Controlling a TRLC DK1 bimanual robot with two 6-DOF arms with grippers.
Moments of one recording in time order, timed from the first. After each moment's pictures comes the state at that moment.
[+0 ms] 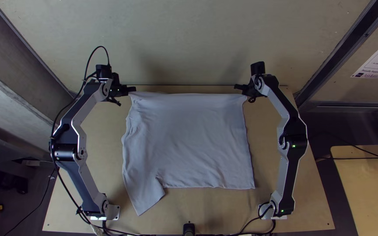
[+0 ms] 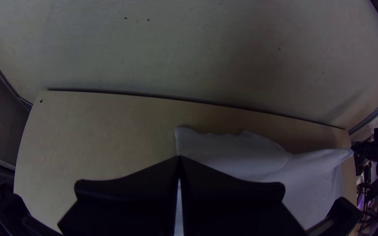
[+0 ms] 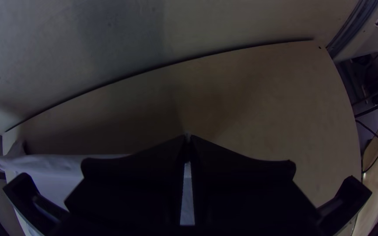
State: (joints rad) left arm 0.01 1.95 1.76 -0.53 0.08 -0.12; right arm 0.15 2.23 2.02 -0.77 0.08 0.36
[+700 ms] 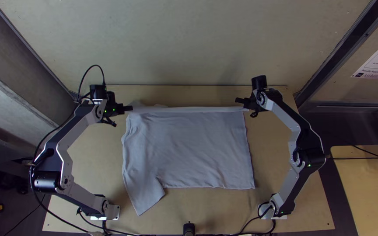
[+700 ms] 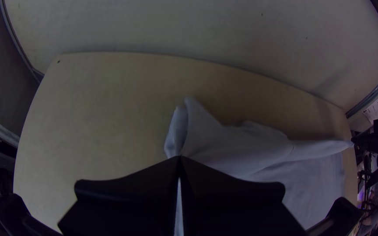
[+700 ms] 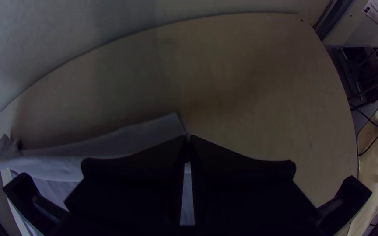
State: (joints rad) left arm 0.01 1.61 1.26 -0.41 0.09 -0.11; right arm 0.18 1.94 1.54 -0.61 0.11 0.36
